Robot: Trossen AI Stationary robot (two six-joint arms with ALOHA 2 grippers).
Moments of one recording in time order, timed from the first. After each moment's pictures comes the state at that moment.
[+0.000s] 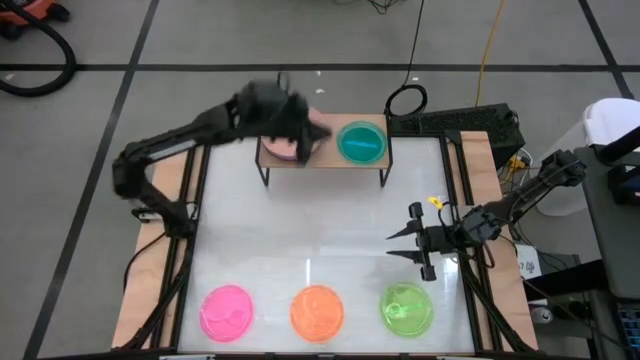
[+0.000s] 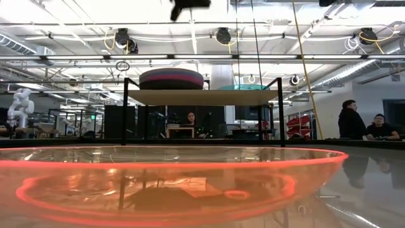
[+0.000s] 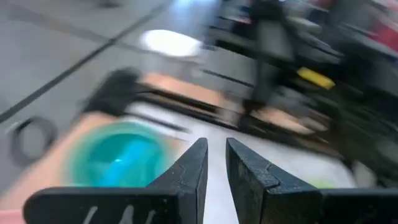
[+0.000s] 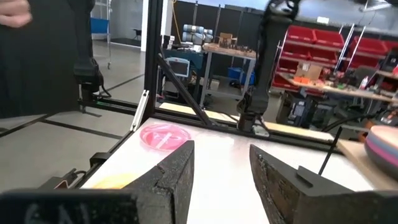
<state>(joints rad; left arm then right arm) 0.32 1.54 1.67 -0.48 0.22 -0.13 0.56 0.81 0.45 0.34 0.42 -0.10</state>
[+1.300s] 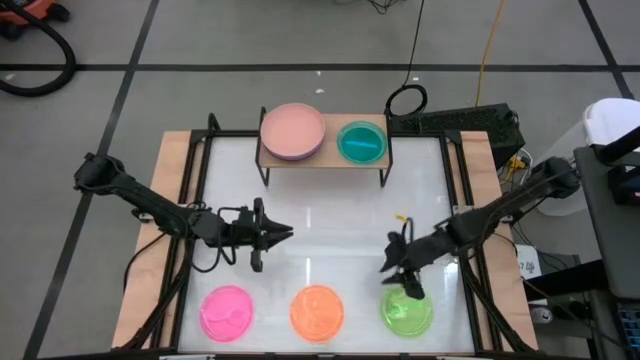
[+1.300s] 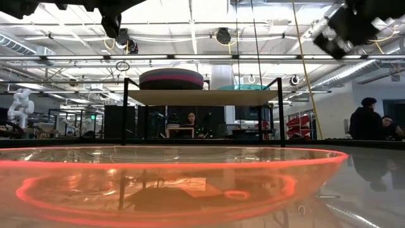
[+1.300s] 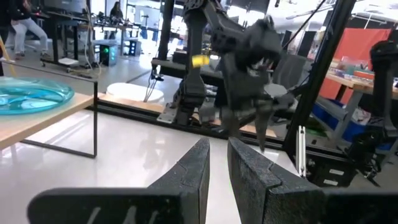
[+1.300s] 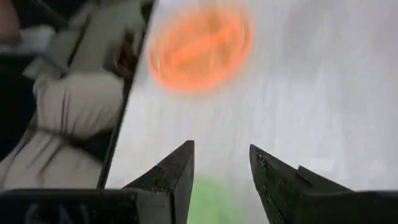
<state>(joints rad) -0.40 1.16 0.49 0.71 -0.45 -0.19 0.48 1.17 0.68 -0.23 -0.04 0.51</state>
